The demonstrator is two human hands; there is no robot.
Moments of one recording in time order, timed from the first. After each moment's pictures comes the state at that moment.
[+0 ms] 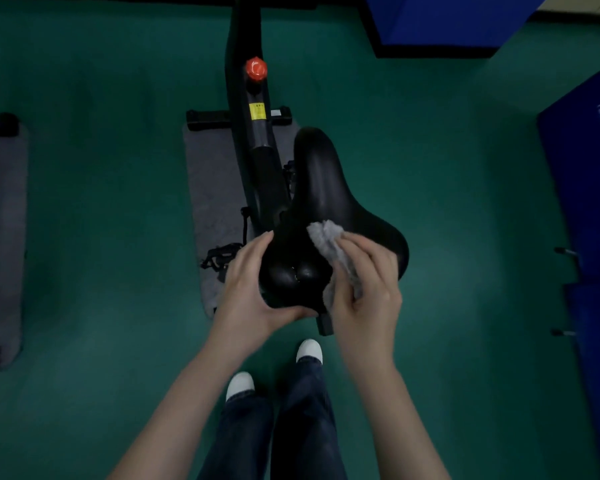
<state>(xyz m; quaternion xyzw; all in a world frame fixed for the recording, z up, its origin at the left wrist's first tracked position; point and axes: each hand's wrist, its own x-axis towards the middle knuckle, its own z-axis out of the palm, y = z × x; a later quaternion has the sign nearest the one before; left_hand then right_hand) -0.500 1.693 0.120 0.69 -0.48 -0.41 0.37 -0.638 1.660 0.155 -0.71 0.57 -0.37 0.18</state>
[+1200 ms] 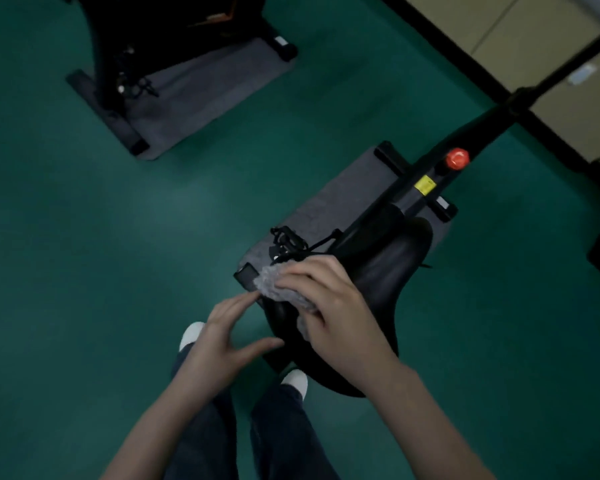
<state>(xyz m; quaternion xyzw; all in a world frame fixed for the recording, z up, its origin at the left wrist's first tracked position) -0.629 1.721 0.114 0.82 -0.10 -0.23 0.51 -0.635 1.538 0.186 -0.92 -0.08 0.02 0.37</state>
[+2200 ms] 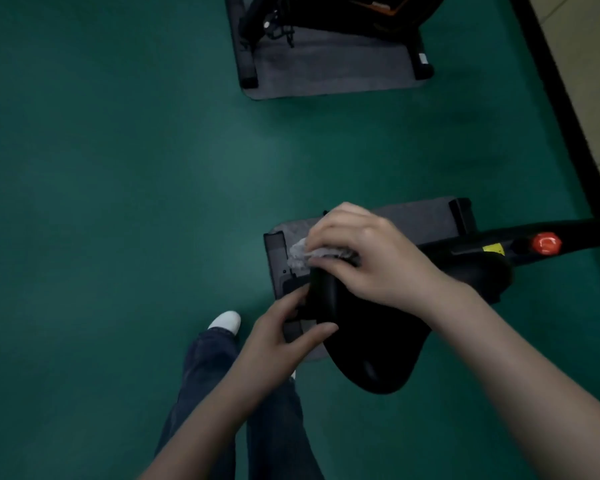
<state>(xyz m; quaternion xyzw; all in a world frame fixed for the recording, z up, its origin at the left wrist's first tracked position) -0.720 1.655 0.119 0.70 0.16 -0.14 0.68 -0.577 1.542 0.192 -0.85 -0.42 0.17 0.27</state>
